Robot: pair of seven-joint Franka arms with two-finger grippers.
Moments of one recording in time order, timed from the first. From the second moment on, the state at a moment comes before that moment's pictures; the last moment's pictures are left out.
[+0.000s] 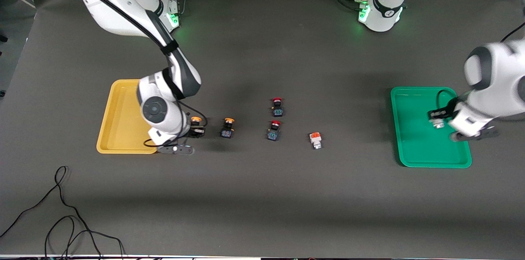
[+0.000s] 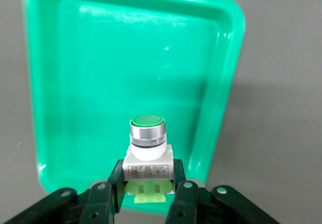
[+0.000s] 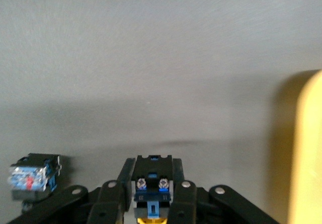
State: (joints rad) left arm 0.09 0.29 0.00 -2.03 0.06 2.14 -0.07; right arm 0.43 0.49 -0.08 -1.86 0.03 2.27 0.46
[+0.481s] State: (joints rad) left arm 0.09 0.44 0.00 -2.05 0.09 2.31 -0.03; right arm 0.42 0.32 -0.35 -1.90 0.03 2.08 0.02
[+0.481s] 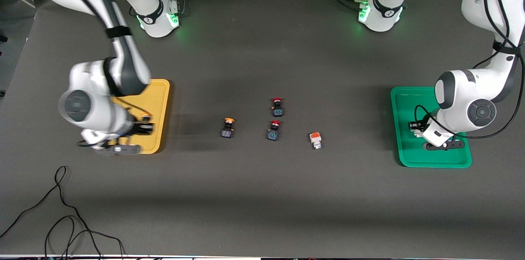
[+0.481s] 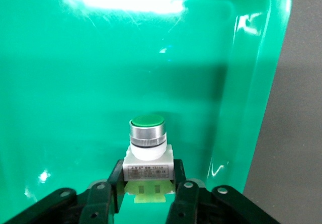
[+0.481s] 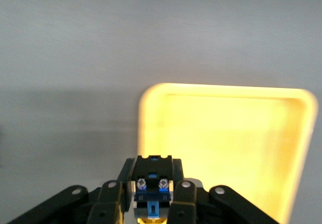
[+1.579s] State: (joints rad) left arm -0.31 0.39 -0.05 -1.75 0.00 2.07 -0.34; right arm 0.44 0.38 -0.39 -2.25 0.15 2.63 -0.11
